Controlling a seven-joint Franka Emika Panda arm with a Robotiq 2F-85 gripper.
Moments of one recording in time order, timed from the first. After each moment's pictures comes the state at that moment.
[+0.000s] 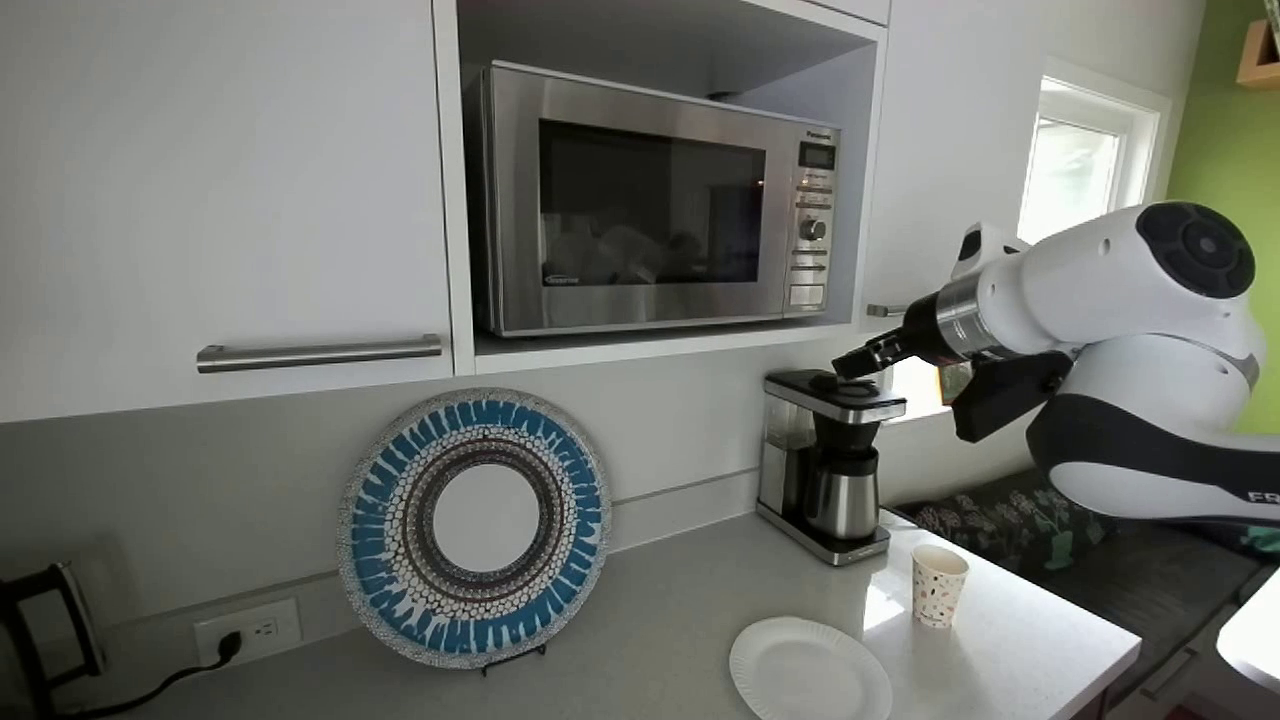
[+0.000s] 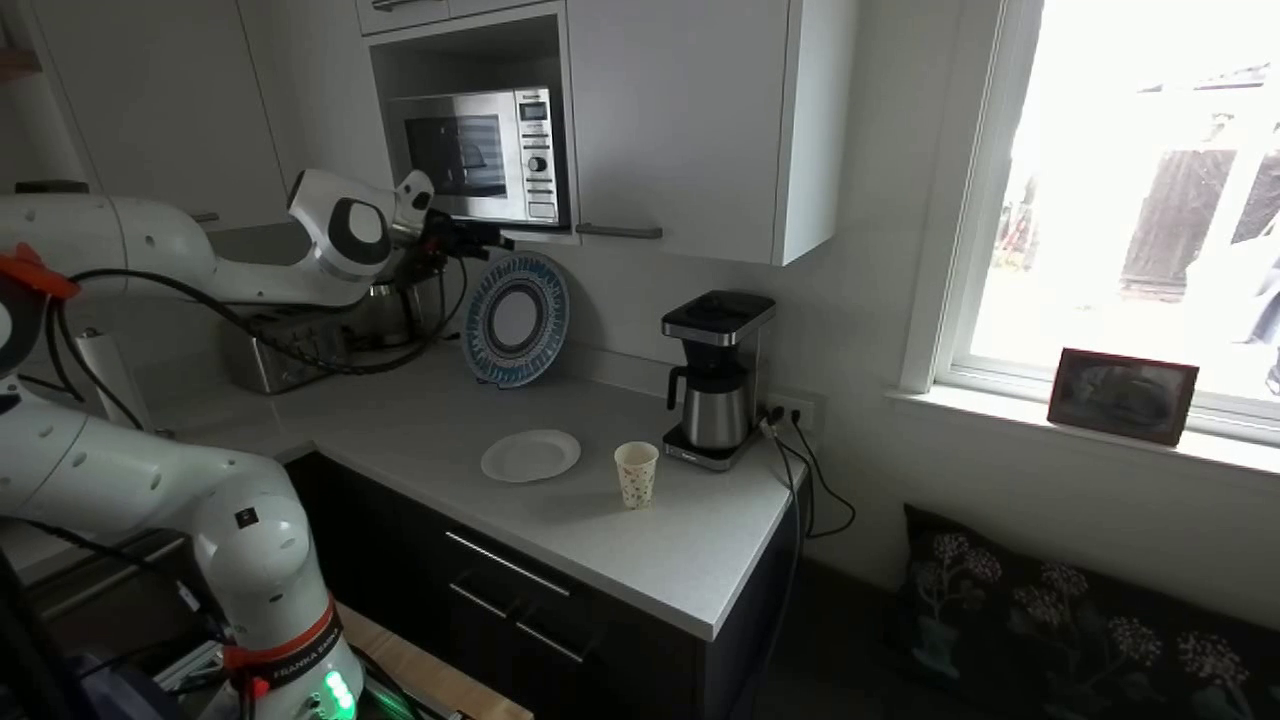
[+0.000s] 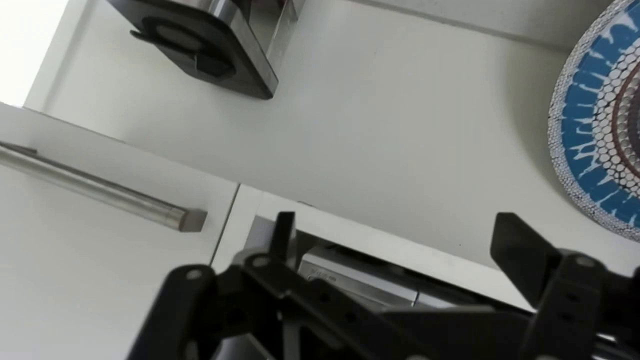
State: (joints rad) arm -0.34 -0.78 0.35 -2.49 -0.47 2.85 0.40
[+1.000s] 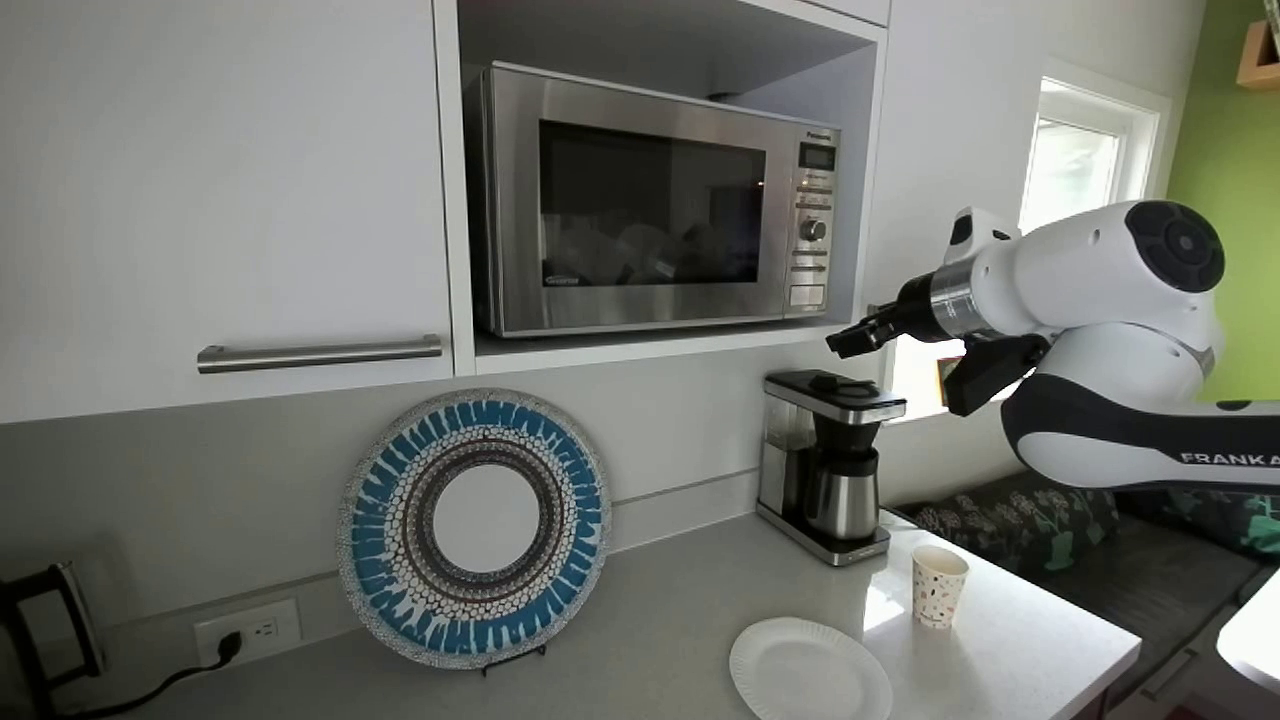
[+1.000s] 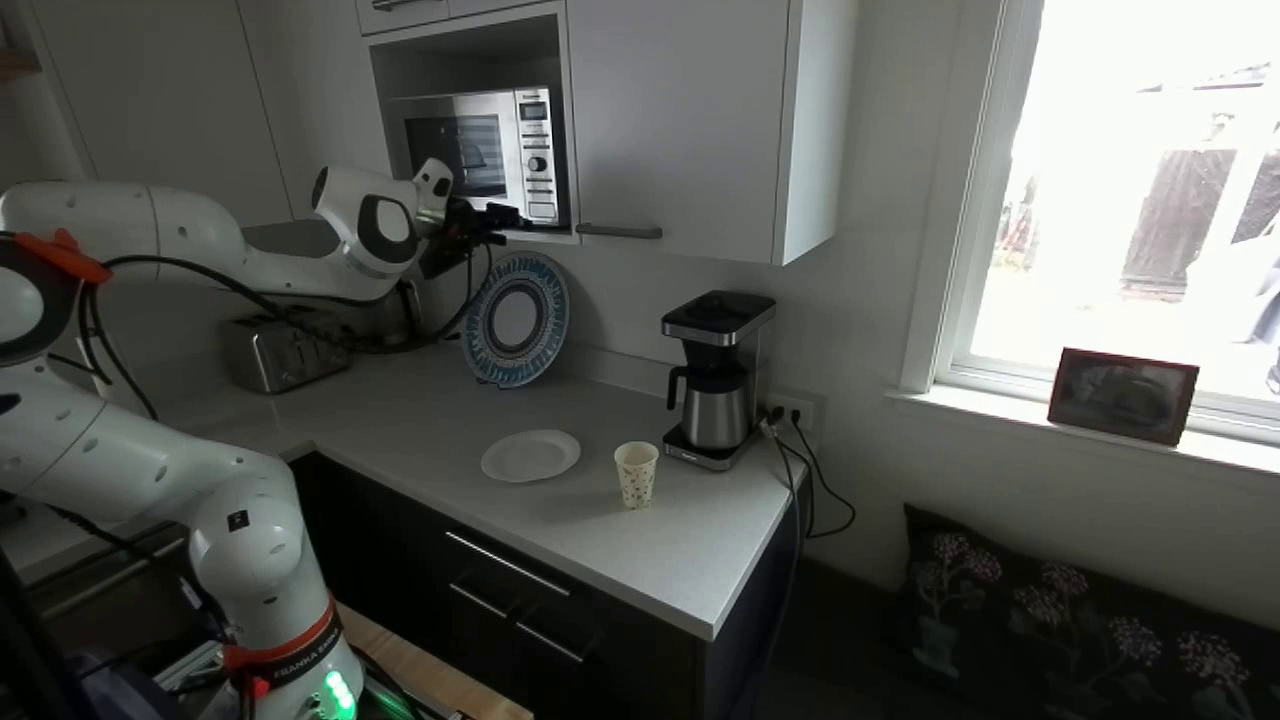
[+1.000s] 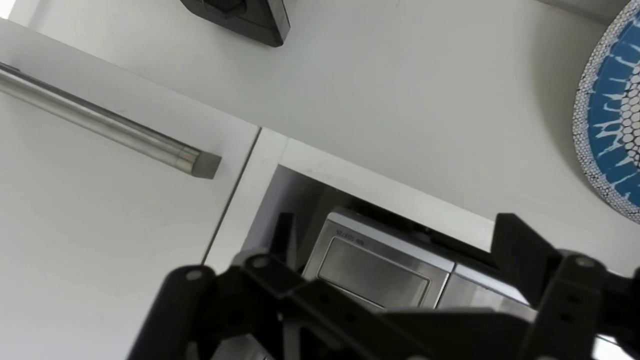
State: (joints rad) arm -0.42 -0.70 0.35 -2.43 -0.45 3.00 0.26
